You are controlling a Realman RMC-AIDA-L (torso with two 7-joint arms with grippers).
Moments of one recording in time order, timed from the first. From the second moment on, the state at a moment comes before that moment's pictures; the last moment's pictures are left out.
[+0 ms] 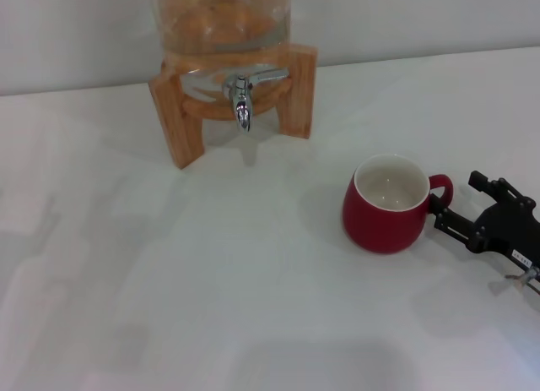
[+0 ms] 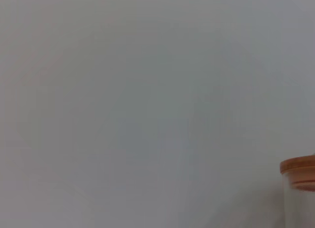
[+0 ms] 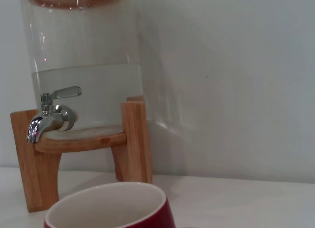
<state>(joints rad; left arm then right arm) -0.30 -2.10 1.39 0.17 -2.93 -1.52 2.73 0.29 2.01 -2.28 -0.08 0.39 -1.27 0.47</state>
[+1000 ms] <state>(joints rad) -0.30 -2.10 1.39 0.17 -2.93 -1.52 2.73 0.32 2.00 -2.28 -0.08 0.39 -1.23 0.45</state>
